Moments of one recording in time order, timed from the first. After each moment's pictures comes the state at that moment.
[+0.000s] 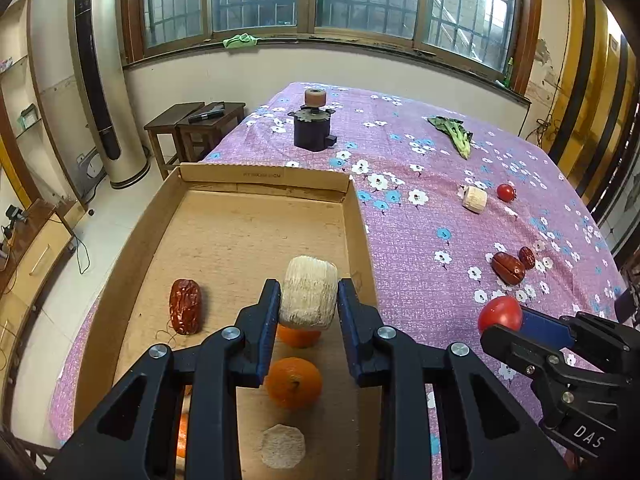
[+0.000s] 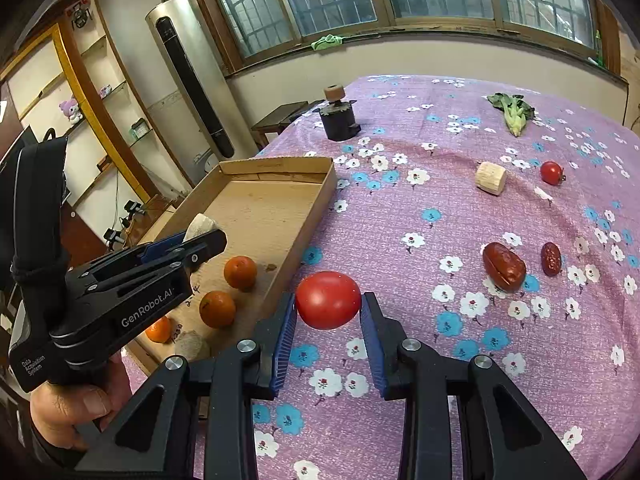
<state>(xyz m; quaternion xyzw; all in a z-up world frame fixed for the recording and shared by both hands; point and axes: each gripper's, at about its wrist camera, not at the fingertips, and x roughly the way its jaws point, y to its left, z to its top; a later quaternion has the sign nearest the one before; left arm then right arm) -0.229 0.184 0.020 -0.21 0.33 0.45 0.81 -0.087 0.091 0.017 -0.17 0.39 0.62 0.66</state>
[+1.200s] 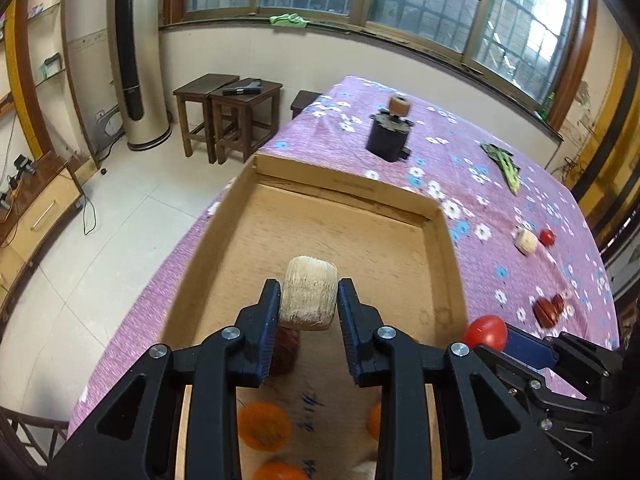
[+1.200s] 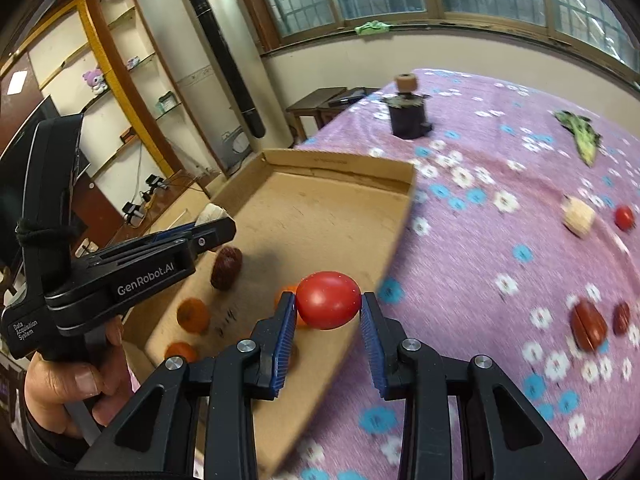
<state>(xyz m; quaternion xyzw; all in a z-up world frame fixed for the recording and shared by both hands) -0.282 0.262 0.012 -0.28 0.32 0.47 0.77 -0.138 0.170 0.011 -0.20 0.38 0.67 0.61</state>
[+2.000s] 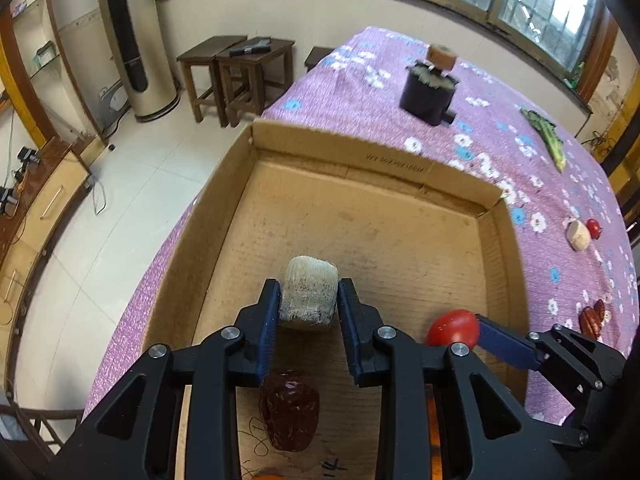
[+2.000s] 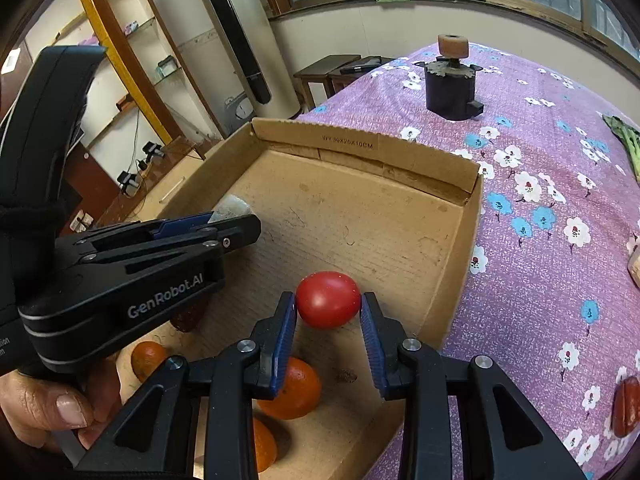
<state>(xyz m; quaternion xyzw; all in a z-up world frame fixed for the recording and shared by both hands) -0.254 0.317 -0.028 -0.30 0.40 0.48 0.72 -0.149 0.247 -0.033 -0.26 0.40 0.66 0.58</state>
